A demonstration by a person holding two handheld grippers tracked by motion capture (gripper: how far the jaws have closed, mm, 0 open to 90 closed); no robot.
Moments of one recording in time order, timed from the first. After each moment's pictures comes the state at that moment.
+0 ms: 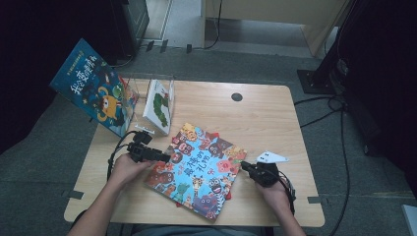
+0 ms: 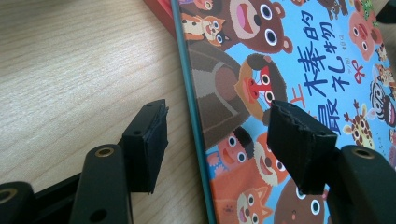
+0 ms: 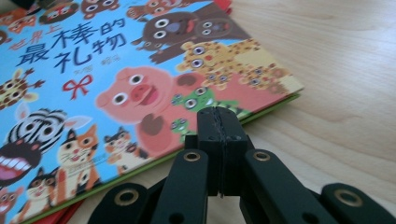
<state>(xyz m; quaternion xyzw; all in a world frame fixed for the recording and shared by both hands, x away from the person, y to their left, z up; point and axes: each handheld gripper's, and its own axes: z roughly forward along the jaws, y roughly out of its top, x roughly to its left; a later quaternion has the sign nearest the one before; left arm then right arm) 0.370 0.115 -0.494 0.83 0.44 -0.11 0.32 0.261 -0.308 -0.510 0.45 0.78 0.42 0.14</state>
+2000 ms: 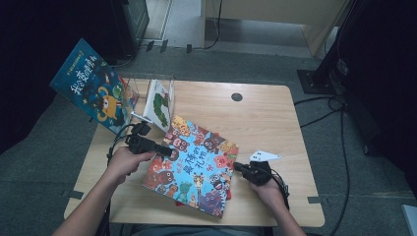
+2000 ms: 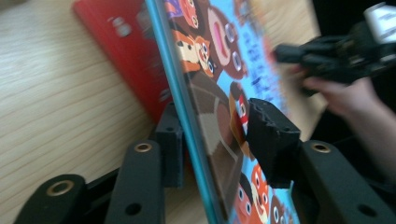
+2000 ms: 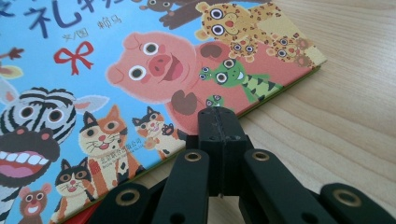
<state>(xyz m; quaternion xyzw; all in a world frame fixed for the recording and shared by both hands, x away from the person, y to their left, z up) 0.371 0.111 -0.441 0.77 0.48 -0.22 0.35 0.273 -0.294 -0.521 0.43 0.78 0.44 0.10</state>
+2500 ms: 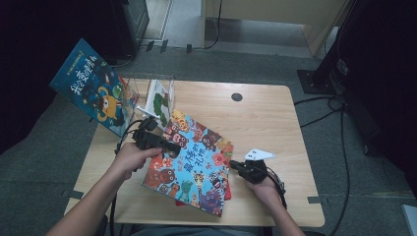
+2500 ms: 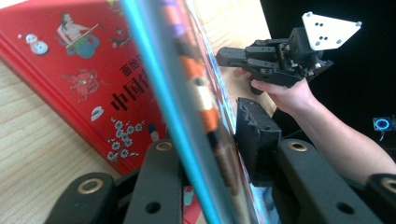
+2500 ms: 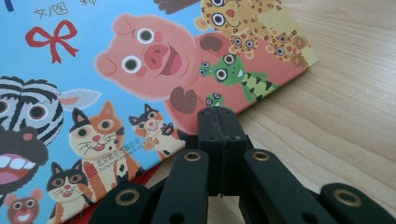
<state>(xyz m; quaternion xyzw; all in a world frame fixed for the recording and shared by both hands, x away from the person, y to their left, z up) 0.376 0.087 -0.420 0.77 0.44 -0.28 0.36 0.280 -0.283 -0.521 0.41 0.79 0.44 0.11</state>
